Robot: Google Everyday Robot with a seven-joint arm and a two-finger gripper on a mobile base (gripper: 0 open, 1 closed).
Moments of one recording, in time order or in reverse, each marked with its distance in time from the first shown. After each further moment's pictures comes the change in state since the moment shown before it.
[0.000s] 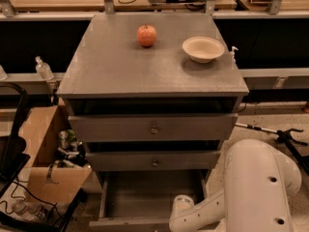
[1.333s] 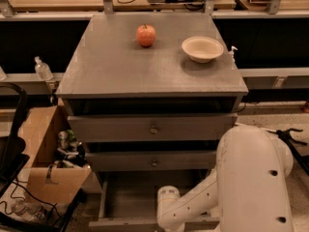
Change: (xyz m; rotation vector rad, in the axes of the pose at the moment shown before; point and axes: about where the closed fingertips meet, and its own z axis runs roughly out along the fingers) arm -0.032 -0.026 -0.065 0.171 0.043 -0.163
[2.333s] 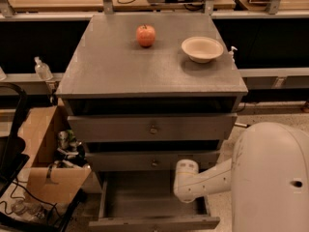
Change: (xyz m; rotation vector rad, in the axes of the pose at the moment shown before) arm 0.043 -0.127 -0.054 0.217 -0.053 -0.112
